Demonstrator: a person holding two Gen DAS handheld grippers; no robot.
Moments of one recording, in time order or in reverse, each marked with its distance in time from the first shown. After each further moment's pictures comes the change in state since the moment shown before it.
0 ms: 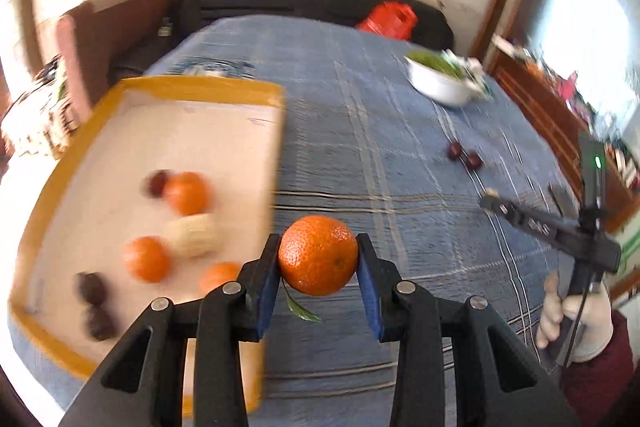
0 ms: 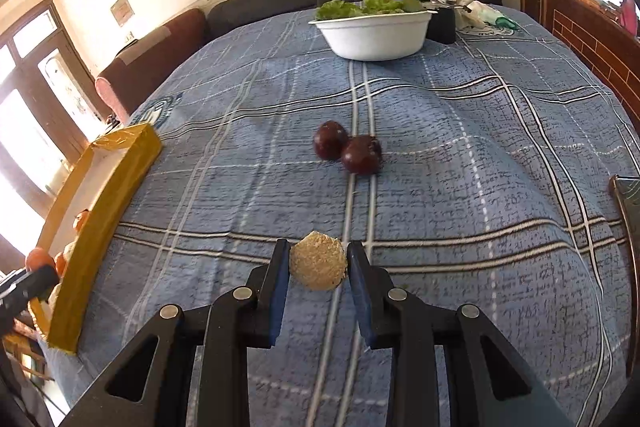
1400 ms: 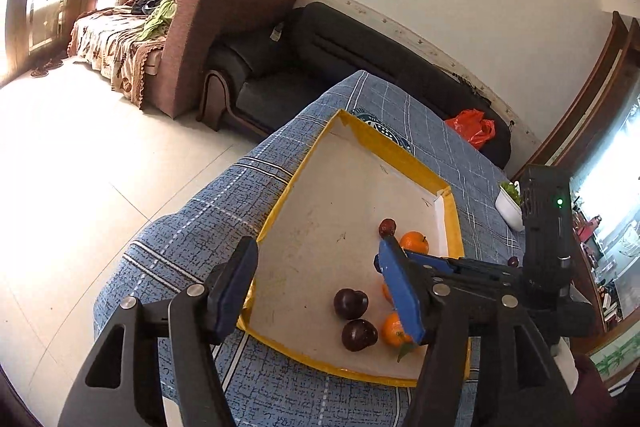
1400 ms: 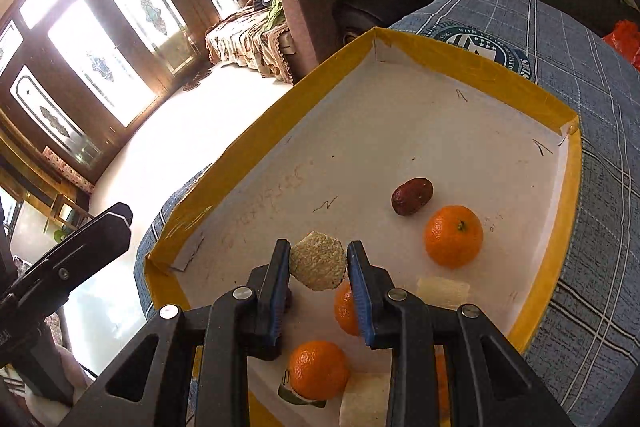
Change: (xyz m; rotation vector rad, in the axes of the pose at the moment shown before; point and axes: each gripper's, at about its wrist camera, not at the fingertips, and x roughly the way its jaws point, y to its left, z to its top) left arm -0.083 0.215 -0.026 -0.402 -0.169 0.031; right arm 0.083 0.346 -0.017 -0.434 0.279 0.349
